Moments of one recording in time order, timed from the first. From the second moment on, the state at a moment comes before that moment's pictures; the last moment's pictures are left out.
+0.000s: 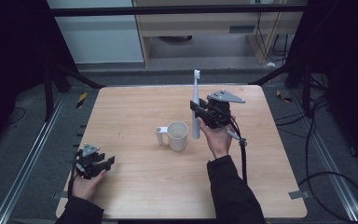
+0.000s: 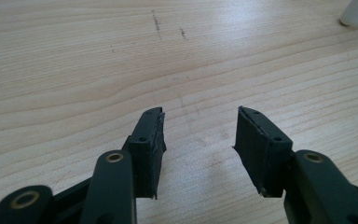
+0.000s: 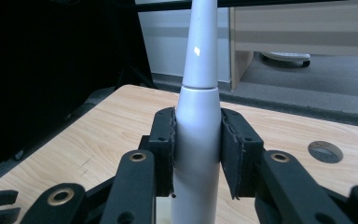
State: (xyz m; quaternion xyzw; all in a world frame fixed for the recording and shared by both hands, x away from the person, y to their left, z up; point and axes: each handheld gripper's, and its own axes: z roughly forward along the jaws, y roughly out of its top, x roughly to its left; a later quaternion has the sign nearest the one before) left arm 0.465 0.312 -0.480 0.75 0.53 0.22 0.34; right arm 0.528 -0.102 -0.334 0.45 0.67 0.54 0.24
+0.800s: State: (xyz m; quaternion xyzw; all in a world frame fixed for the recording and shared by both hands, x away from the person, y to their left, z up) left arm 0.465 0.312 -0.480 0.74 0.53 0.22 0.34; right arm 0.562 -0.059 -0.346 0.44 0.69 0.53 0.22
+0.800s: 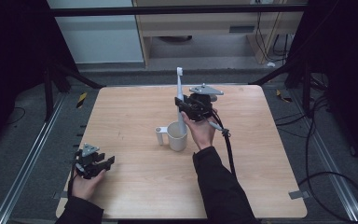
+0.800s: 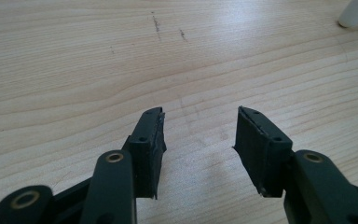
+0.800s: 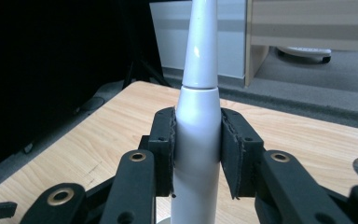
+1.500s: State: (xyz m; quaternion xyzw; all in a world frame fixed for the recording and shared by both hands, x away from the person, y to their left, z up) left arm 0.465 0.312 -0.480 0.74 0.53 0.22 0.34; right arm 0.575 -0.037 -0.387 0.44 0.74 0.47 0.20
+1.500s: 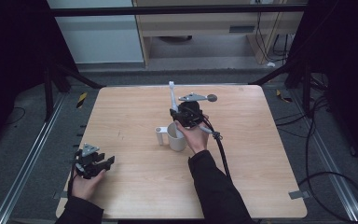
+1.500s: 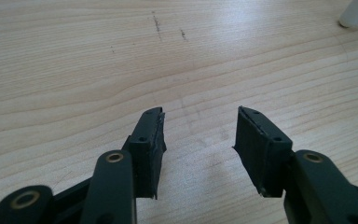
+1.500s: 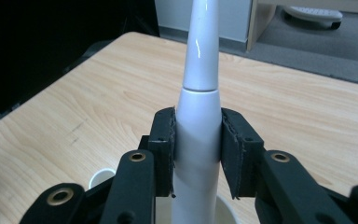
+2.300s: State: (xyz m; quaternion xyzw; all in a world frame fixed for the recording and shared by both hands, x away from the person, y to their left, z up) left arm 0.465 0.312 -0.480 0.75 0.53 0.22 0.34; right arm 0.572 -0.037 -0.409 0.44 0.77 0.42 0.19
